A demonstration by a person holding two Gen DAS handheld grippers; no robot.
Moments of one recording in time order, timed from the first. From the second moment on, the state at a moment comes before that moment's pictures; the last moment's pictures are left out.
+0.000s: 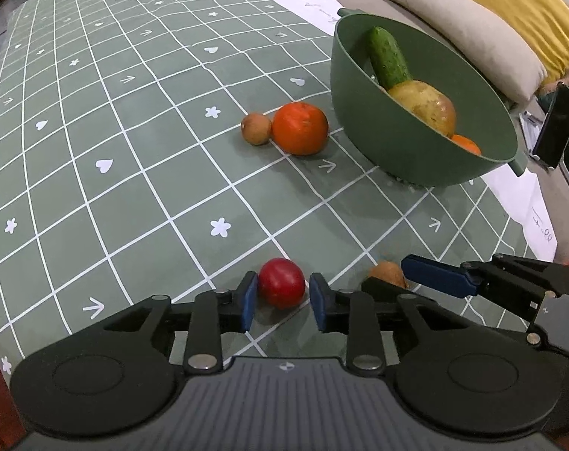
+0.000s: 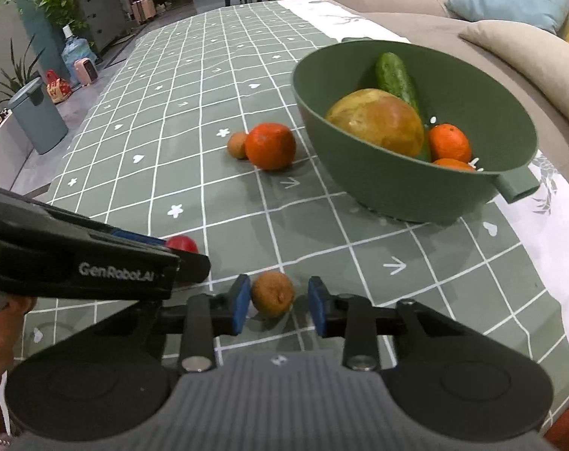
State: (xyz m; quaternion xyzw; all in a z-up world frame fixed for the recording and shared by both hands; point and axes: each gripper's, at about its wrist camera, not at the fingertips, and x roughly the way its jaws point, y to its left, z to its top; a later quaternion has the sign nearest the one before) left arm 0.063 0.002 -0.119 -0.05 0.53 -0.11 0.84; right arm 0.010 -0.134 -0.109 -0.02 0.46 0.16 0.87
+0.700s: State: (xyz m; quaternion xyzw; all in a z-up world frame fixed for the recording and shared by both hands) left arm 0.083 -0.024 -0.034 -0.09 0.48 -0.17 0.86; right arm 0.021 -0.187 -0.030 0.02 0.41 0.16 0.90
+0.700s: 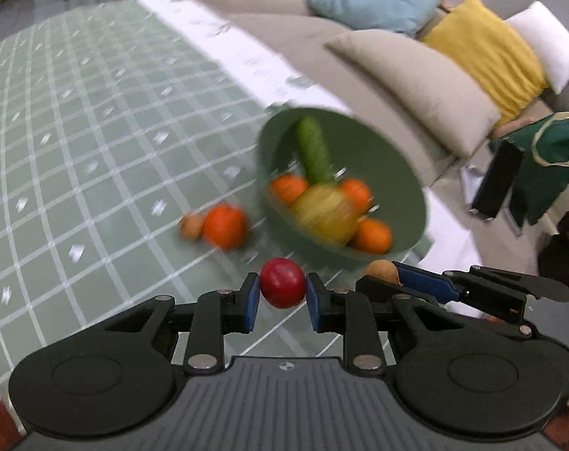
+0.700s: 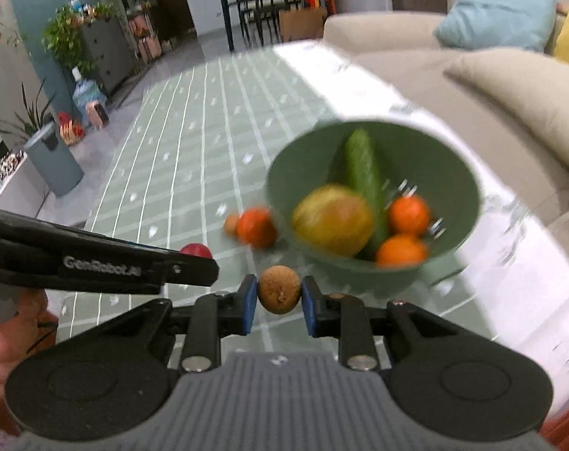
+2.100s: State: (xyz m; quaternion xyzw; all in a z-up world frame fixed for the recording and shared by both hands) left arm 0.230 -0.165 -0.070 0.09 0.52 -0.27 0.80; right arm 0.167 -0.245 -0.069 -0.18 0.47 0.22 0.83
